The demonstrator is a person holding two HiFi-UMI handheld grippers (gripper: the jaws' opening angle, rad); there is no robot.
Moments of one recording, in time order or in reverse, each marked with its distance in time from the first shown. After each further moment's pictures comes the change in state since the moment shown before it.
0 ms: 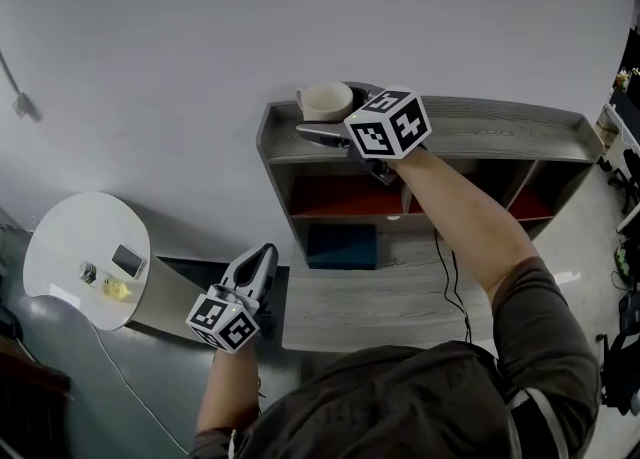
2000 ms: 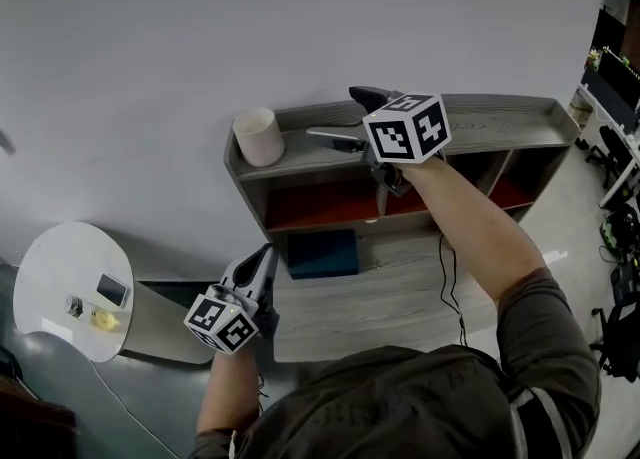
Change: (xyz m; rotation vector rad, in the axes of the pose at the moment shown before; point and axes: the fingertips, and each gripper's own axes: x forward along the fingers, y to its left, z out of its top) left arm 0.049 -0.019 -0.001 -0.023 0.008 -0.145; right arm -0.074 -0.043 -0.013 0.146 0.012 -0.158
